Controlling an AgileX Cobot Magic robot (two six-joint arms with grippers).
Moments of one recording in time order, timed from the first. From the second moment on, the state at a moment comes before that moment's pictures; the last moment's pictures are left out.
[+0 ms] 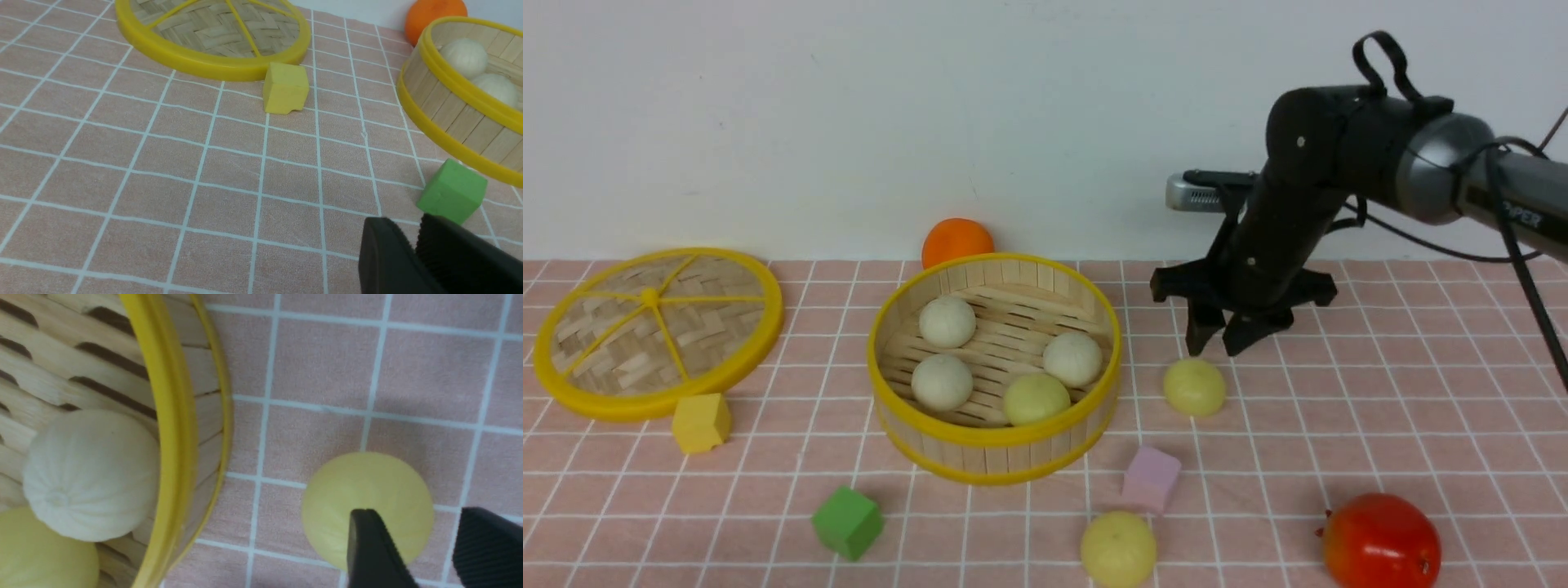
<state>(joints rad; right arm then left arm) 0.31 2.17 -1.82 0.18 1.03 0.10 -0.03 -0.01 0.02 0.02 0.34 -0.33</state>
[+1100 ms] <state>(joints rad) 0.31 2.07 -1.83 0.27 1.02 0.10 -0.03 -0.01 0.02 0.02 0.34 -0.33</state>
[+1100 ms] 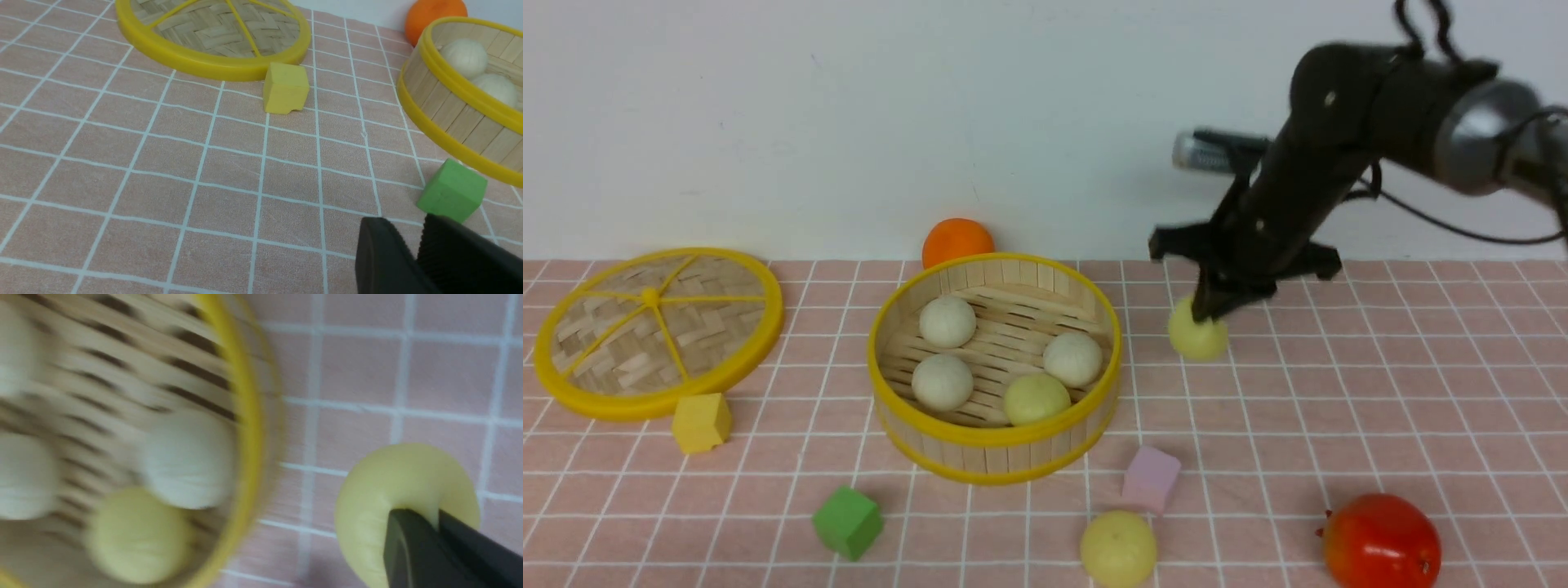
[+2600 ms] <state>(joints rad) 0.55 2.06 -1.79 0.33 1.17 0.07 -0.03 -0.01 0.02 0.01 0.34 -0.33</state>
